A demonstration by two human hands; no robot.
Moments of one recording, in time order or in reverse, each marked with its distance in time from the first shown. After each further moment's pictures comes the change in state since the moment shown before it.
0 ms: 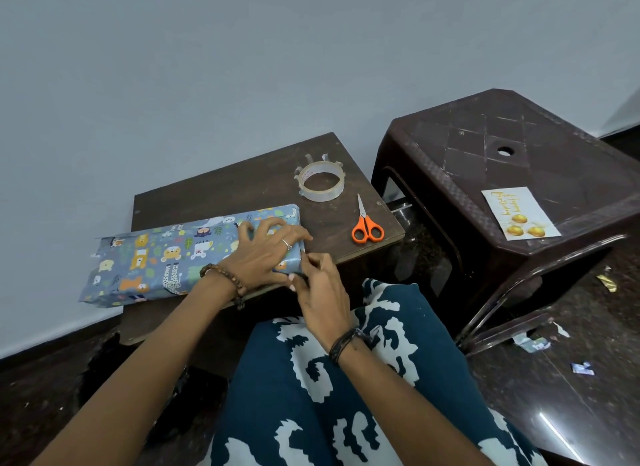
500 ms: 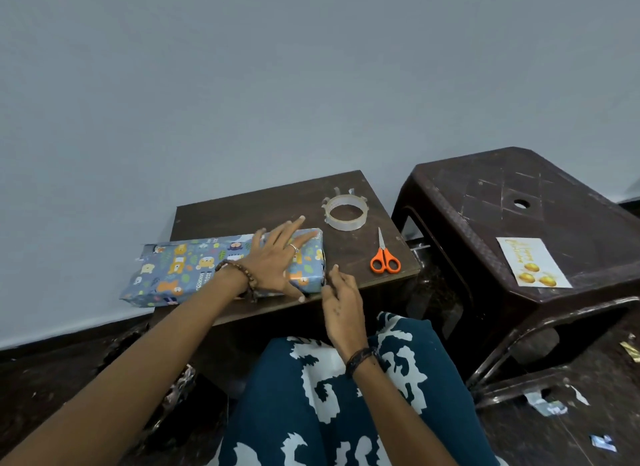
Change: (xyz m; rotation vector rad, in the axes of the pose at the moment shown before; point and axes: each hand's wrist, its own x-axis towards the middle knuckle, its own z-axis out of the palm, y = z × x) left_hand -0.007 -0.012 -0.026 -0.027 -0.158 -0.207; right_hand 0.007 0.002 -0.005 0.302 0.016 0.082
